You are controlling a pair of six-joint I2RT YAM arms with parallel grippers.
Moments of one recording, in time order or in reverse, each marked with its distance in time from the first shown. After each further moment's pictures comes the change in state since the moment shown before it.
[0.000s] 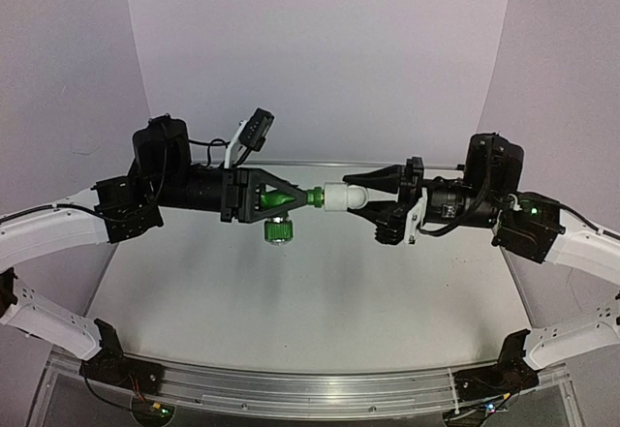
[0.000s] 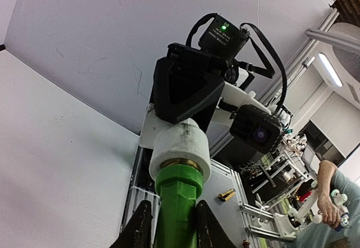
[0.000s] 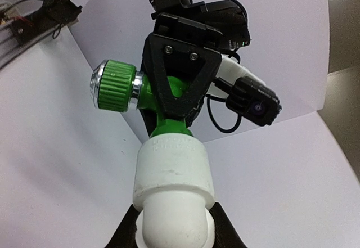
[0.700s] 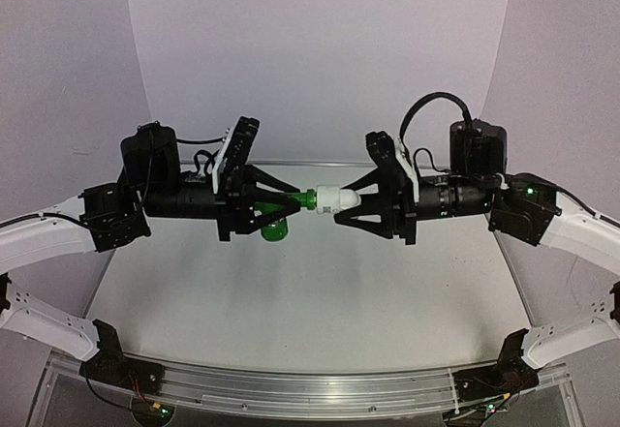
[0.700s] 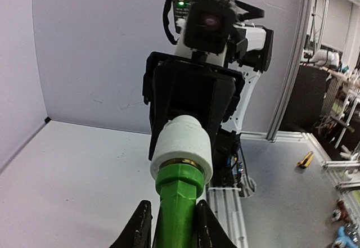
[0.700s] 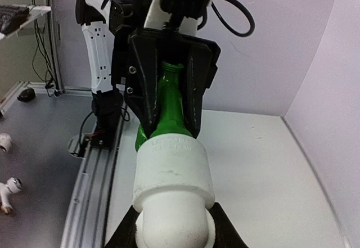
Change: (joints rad) left arm -0.050 -0.075 -0.042 -0.052 -0.161 0.564; right arm -0.010 0.086 0.139 -0.217 -0.161 1.043
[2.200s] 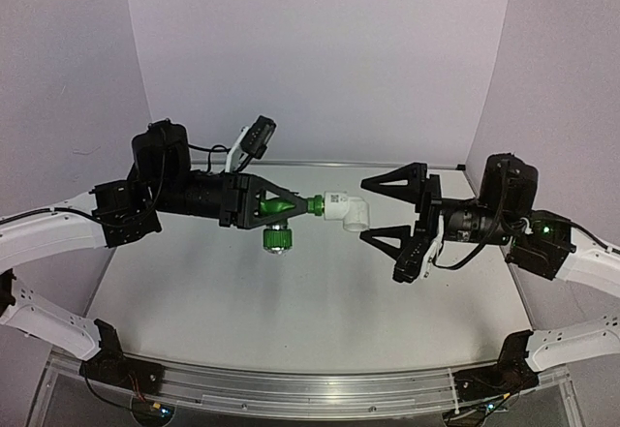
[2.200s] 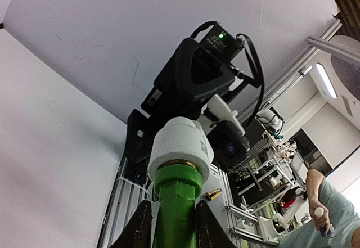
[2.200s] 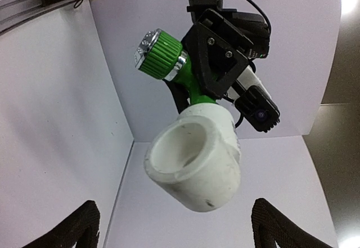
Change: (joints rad) left arm 0.018 0.059 0.023 0.034 0.148 -0.639; right arm 0.000 -0.209 -0.269 0.203 0.156 -1.300
